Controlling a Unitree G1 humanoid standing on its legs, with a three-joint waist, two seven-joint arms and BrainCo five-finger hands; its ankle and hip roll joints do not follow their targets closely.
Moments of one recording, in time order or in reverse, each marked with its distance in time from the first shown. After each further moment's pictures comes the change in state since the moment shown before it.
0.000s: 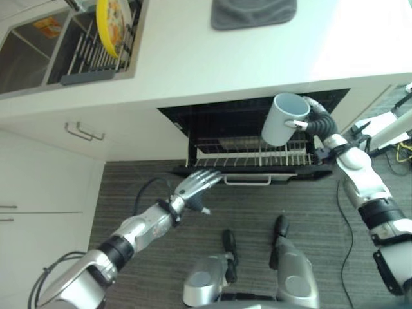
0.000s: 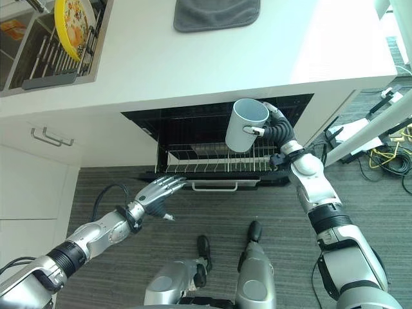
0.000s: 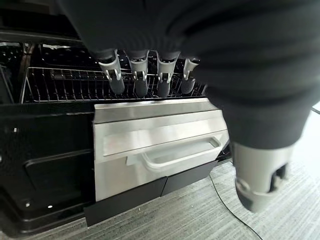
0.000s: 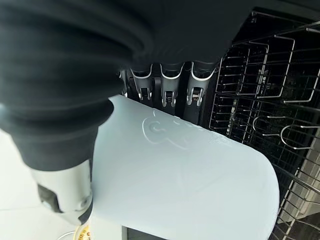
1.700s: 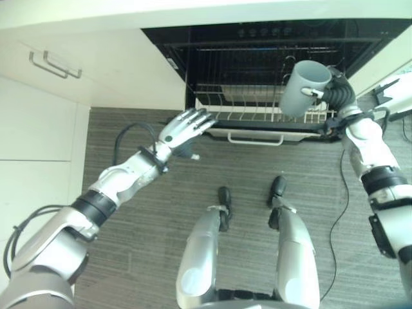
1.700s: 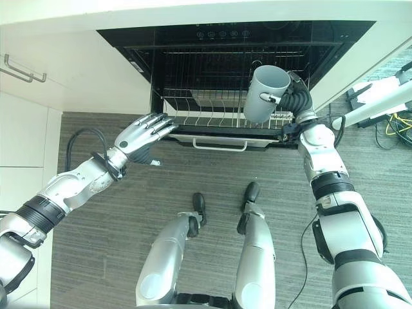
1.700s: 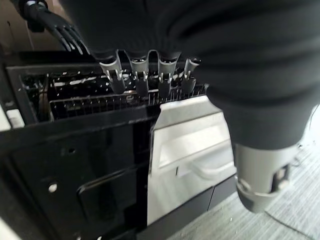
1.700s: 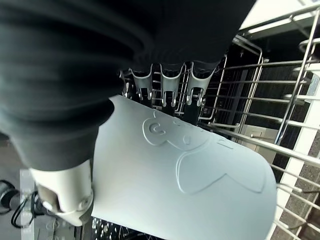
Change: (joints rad) left arm -0.300 0.205 0.037 -0.138 0.014 0.095 -0.021; right arm -0.300 -0.001 0.000 0.300 -0.080 0.003 -0.083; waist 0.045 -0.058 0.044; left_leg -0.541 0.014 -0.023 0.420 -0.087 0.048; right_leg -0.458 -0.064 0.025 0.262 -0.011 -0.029
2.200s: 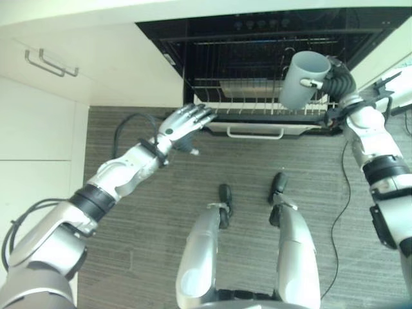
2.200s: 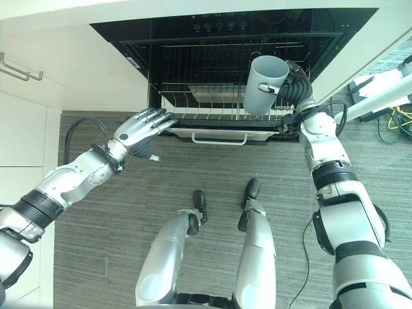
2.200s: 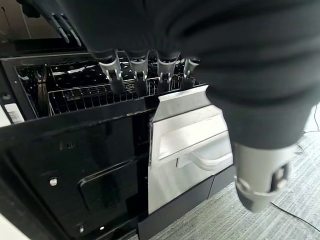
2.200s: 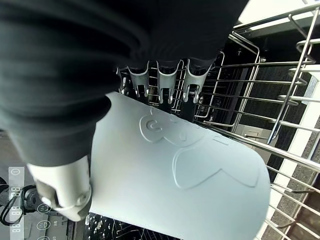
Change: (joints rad) left arm -0.042 0.008 0.000 -0.040 -0.023 0.035 -0.101; right arm -0.068 -0.007 0.004 0.036 -0.007 0.031 0.006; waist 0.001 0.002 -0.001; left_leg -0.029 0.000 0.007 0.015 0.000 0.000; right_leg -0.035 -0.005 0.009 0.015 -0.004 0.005
